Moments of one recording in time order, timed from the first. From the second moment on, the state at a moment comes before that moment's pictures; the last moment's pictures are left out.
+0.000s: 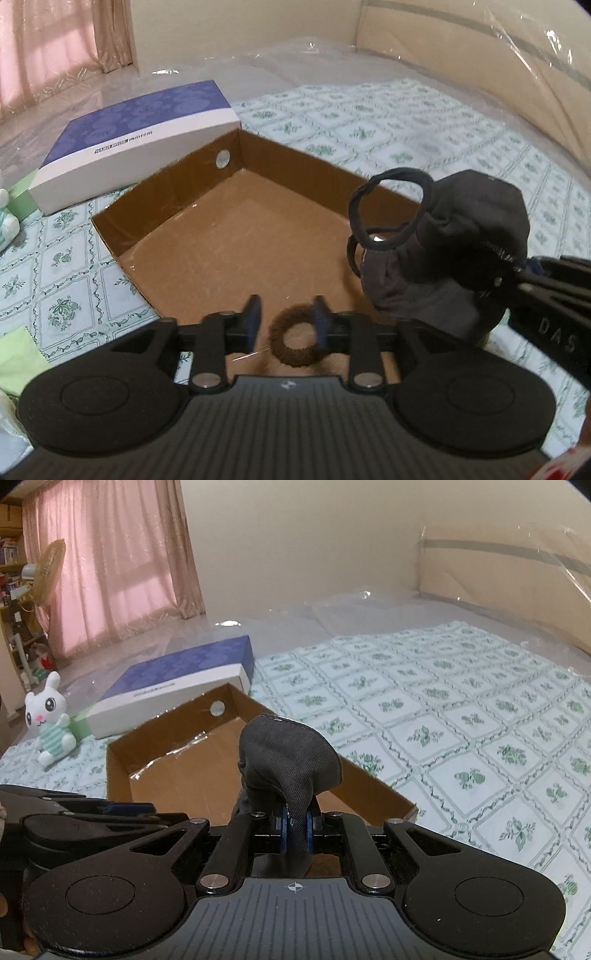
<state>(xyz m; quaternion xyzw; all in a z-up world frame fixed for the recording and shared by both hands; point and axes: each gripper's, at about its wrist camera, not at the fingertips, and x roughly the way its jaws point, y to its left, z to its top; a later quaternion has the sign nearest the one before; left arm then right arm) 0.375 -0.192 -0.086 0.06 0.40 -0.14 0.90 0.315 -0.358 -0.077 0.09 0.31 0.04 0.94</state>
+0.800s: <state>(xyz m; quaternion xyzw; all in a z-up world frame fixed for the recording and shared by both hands) 0.354 -0.167 -0.071 0.08 0.40 -0.13 0.90 0.305 -0.354 -0.072 0.11 0.30 0.05 0.94</state>
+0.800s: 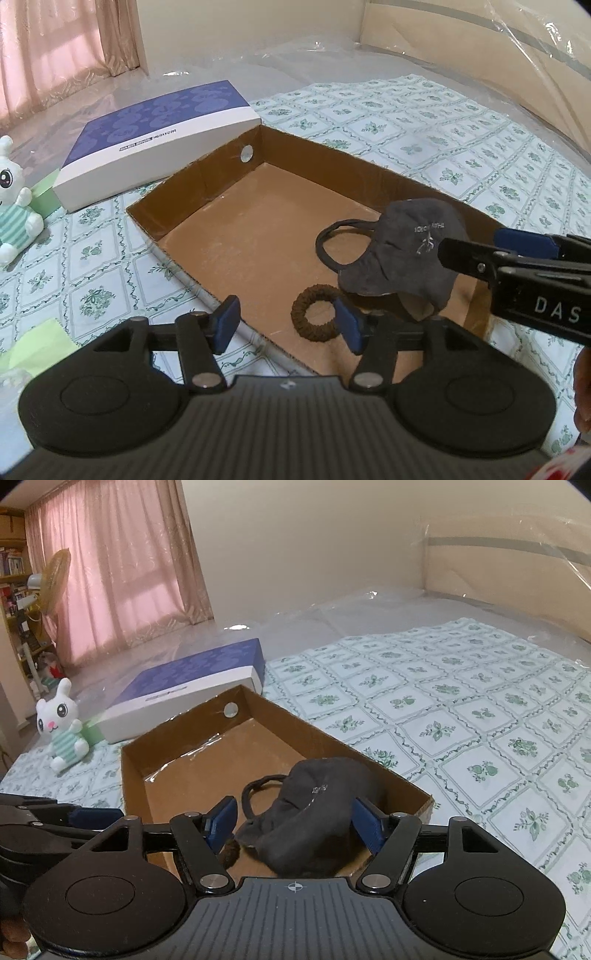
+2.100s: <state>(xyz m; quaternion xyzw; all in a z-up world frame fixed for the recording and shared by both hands) 0.157 -0.019 0.002 0.02 0.38 -0.05 0.92 0.158 -0.269 -0.015 0.11 0.32 0.15 0.93</state>
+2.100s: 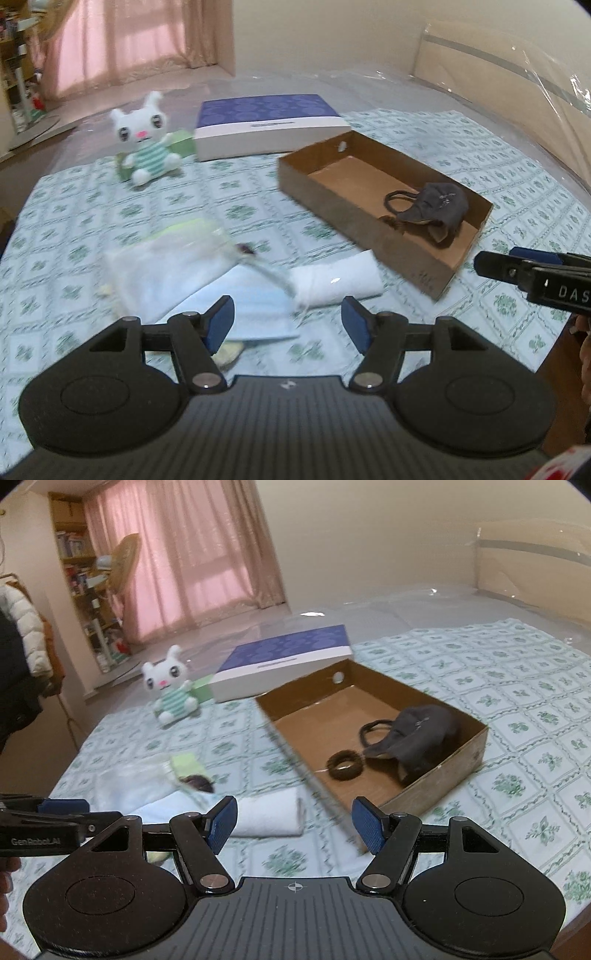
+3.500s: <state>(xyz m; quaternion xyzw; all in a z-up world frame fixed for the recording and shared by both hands) 0.159 0.053 -0.044 0.08 0.36 0.02 0.93 0.208 -0.160 -0.074 0.07 0.37 0.23 0.90</state>
